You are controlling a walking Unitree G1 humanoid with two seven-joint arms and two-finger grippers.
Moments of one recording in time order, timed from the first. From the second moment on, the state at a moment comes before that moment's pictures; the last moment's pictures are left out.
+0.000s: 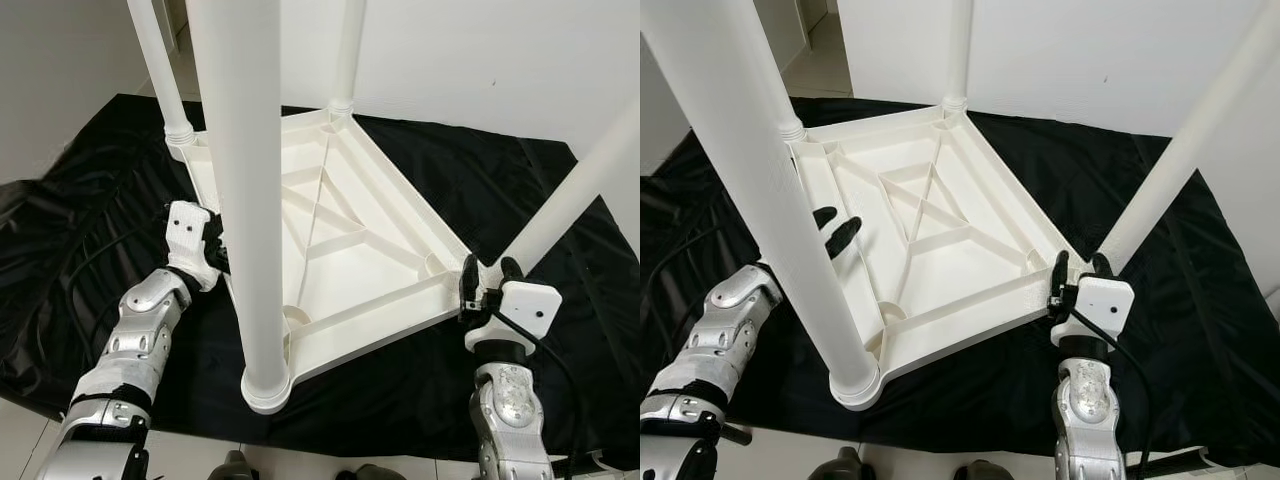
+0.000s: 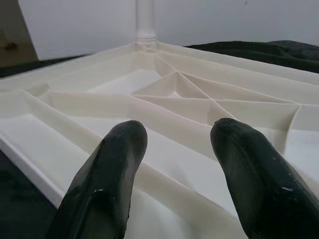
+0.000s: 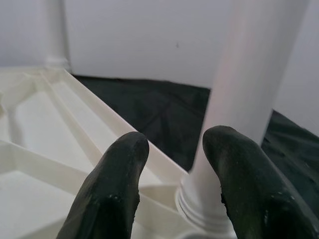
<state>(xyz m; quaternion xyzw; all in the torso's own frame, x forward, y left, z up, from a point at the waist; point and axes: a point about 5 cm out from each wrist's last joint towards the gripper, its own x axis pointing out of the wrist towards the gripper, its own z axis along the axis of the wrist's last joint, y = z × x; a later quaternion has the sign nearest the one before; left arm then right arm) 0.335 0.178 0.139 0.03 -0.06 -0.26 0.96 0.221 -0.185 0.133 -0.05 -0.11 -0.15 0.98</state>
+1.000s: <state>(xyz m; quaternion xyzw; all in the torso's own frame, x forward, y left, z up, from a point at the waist) 0.330 0.173 0.170 0.07 -0.09 -0.39 0.91 0.210 -0.208 0.106 -0.05 -0.04 -0.32 0.94</state>
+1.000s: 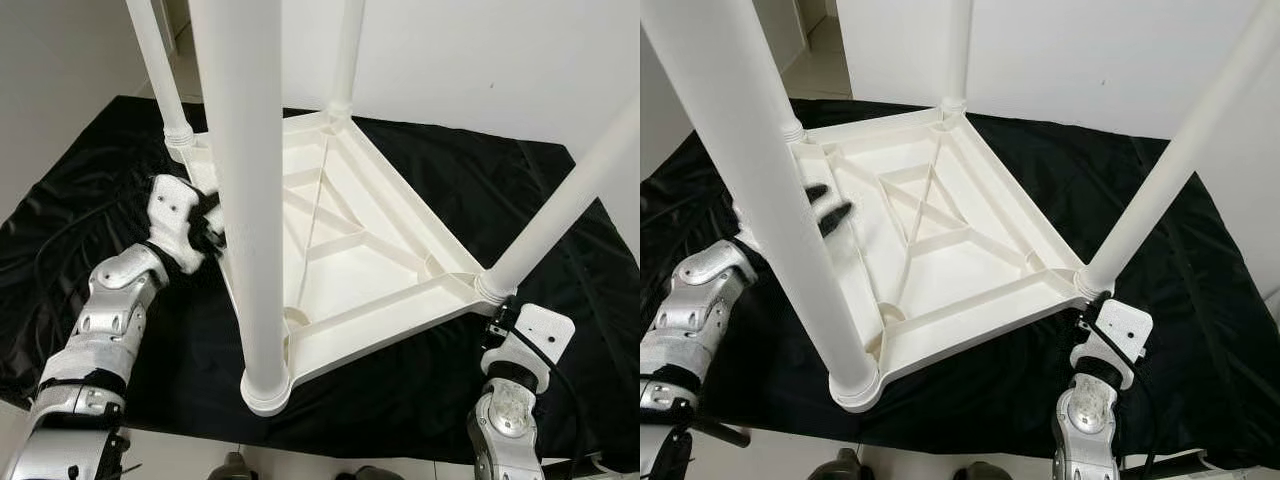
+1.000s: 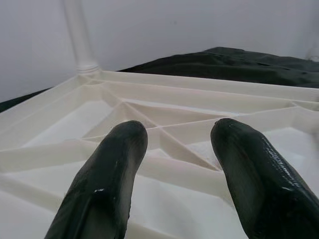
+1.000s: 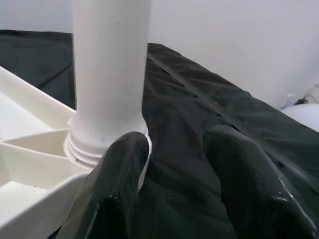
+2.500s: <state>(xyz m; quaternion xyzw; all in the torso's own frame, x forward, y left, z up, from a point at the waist) 0.254 0.148 0.201 -0.02 -0.01 -0.56 0.83 0.339 -0.237 0.190 -0.02 -0.14 -0.31 0.94</state>
